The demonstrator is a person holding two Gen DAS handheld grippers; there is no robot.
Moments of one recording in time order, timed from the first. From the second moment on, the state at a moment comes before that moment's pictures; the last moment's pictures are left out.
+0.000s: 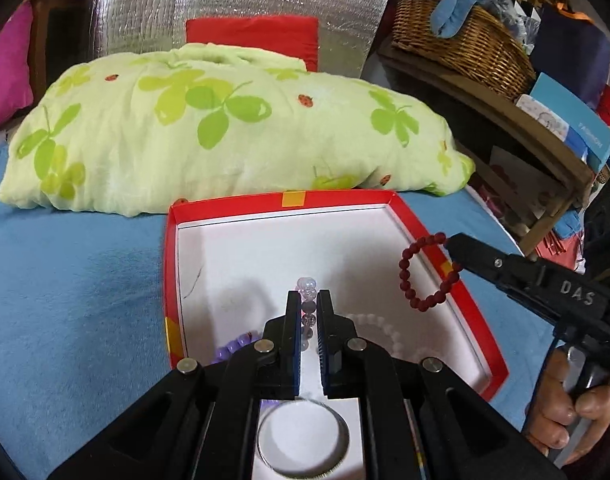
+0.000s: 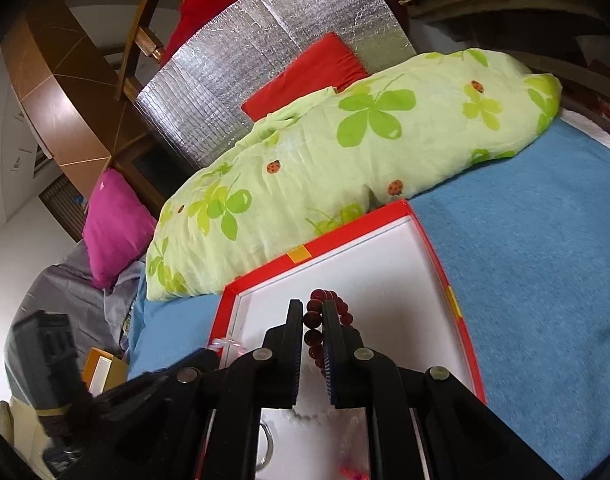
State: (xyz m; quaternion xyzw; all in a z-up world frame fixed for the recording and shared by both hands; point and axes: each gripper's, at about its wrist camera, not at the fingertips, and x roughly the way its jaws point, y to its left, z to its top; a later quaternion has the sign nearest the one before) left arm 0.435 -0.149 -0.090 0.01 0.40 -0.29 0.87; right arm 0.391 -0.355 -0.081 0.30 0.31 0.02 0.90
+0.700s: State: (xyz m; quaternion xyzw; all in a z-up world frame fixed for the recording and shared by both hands) left arm 0.479 -0.163 -0.114 0.02 0.44 -0.27 0.86; right arm 0.446 -0.356 -0.108 0.35 0.33 0.03 0.88
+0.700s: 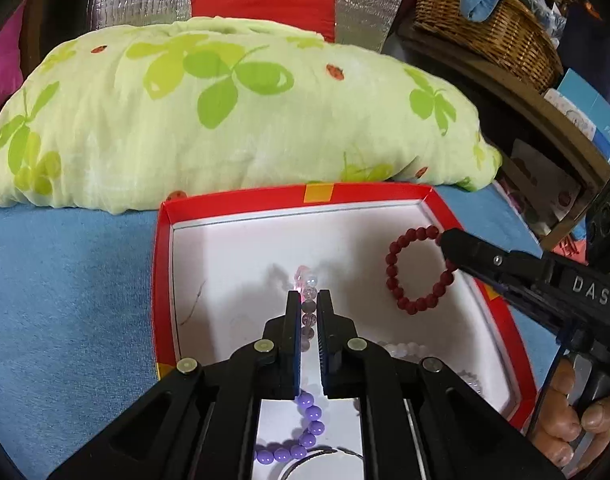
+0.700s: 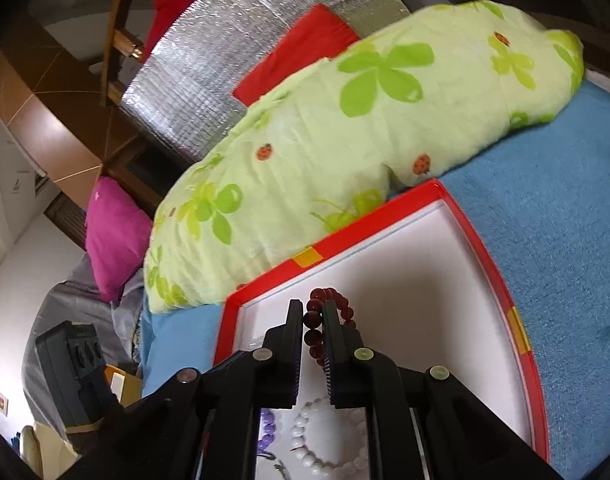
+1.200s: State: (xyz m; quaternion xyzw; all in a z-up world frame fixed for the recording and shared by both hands) left arm 0.473 -0.162 -0.107 0.05 0.42 -0.23 0.87; right arm 0.435 -0.379 -0.111 0.37 0.34 -0.02 0.86
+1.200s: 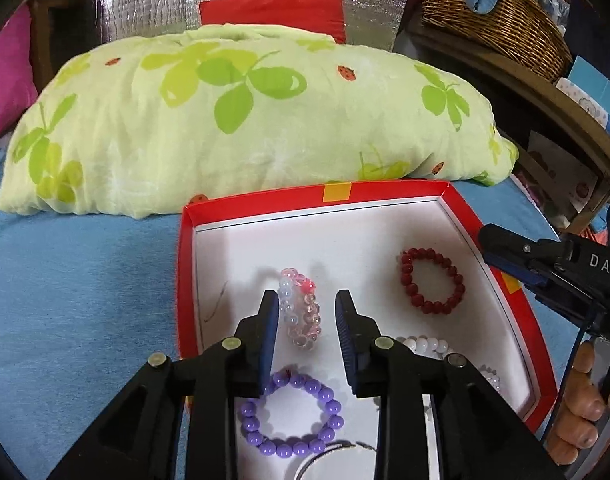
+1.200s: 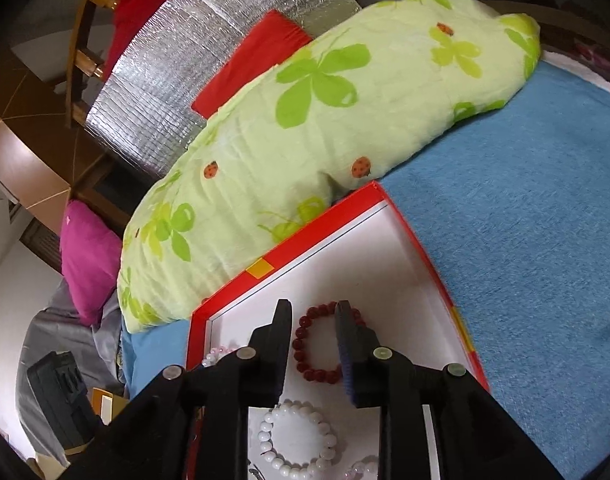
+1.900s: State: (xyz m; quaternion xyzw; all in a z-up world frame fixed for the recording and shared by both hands) left arm 0.376 -0.104 -0.067 0.06 0.40 -0.17 0.90; right arm 0.347 -0.352 -0.078 0.29 0.36 0.02 0.89
